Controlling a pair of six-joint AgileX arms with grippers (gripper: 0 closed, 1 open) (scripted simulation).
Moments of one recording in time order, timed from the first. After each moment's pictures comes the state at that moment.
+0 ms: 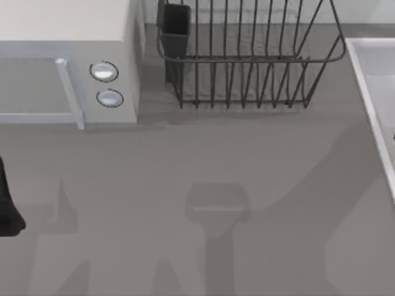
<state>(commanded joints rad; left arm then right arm) 0.00 0.00 0.00 0.00 0.00 0.00 -0.23 2.51 1.66 -0.72 0.01 -0.20</state>
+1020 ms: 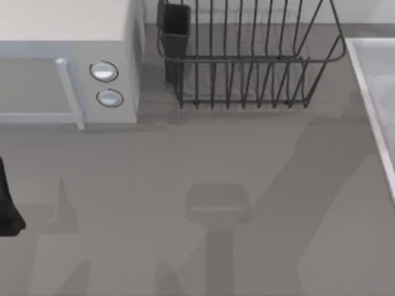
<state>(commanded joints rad) 0.00 0.00 0.00 0.00 0.00 0.00 -0.23 2.38 1.82 -0.97 0.00 -0.20</state>
